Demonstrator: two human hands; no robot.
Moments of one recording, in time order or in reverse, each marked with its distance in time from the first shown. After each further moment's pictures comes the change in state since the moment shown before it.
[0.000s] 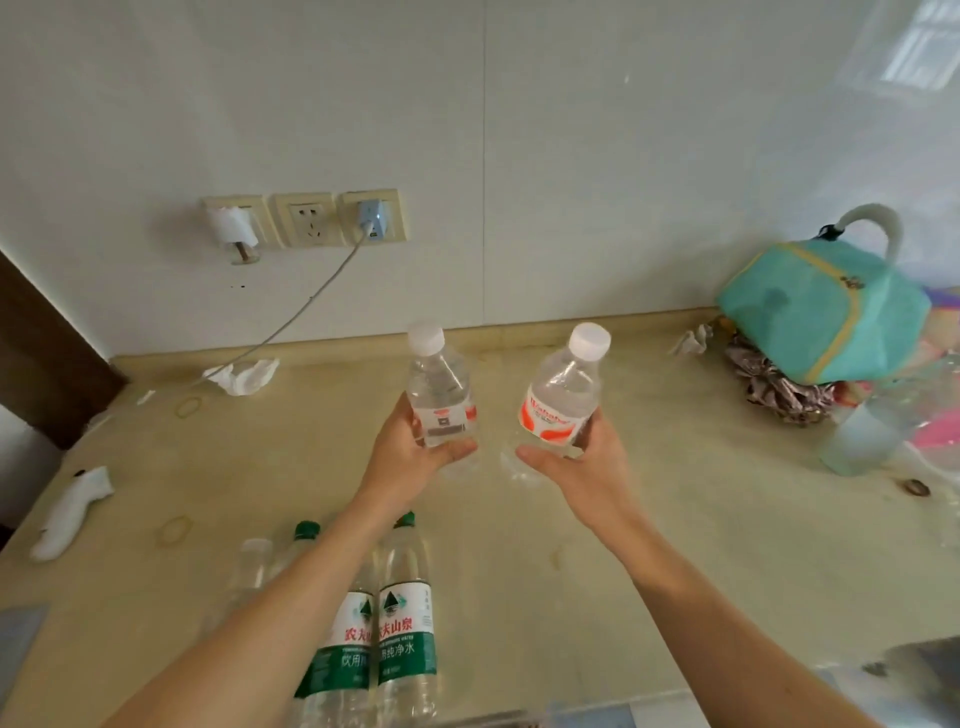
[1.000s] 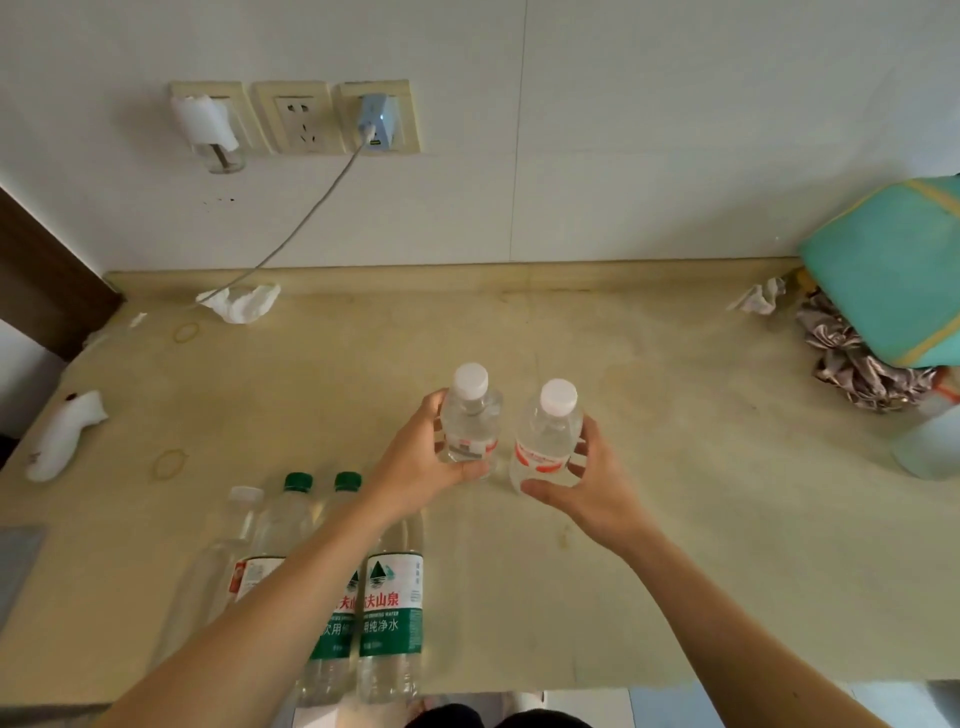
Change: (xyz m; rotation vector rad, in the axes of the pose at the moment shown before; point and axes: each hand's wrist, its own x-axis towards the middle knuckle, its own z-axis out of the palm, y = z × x) left_hand 0.005 -0.054 0.014 0.190 -0.192 -0.157; right_hand 0.025 0.086 0.001 -0.173 -0.311 0.159
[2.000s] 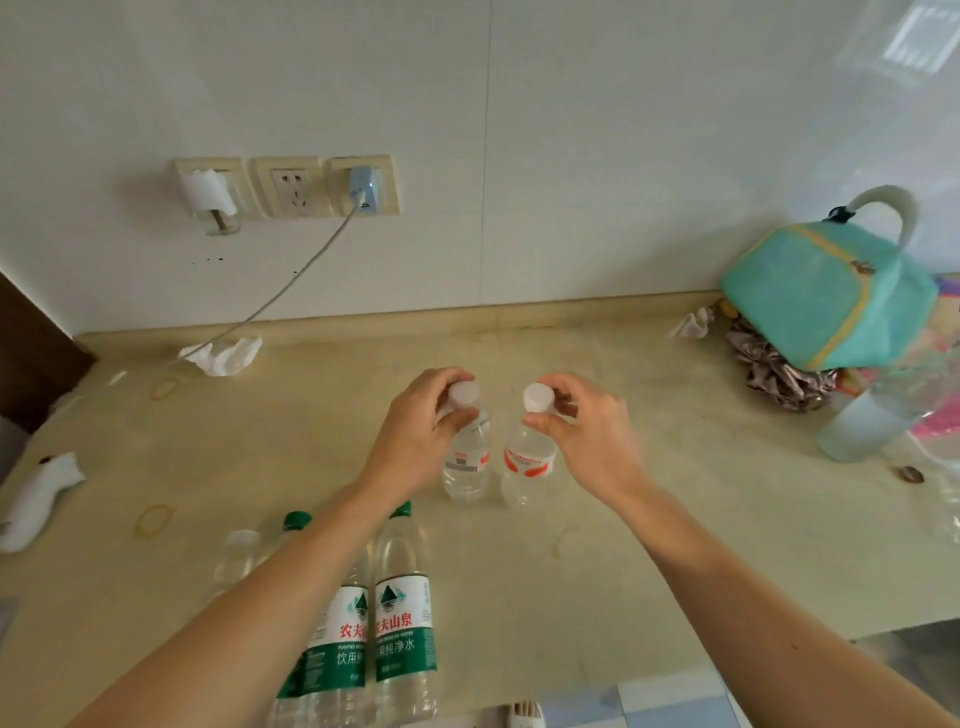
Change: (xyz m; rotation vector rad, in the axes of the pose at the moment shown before) left_hand 0.001 0.059 -0.026 0.077 0.175 0.376; right_hand -0.014 -0.107 -0.012 -0.234 0.340 -0.343
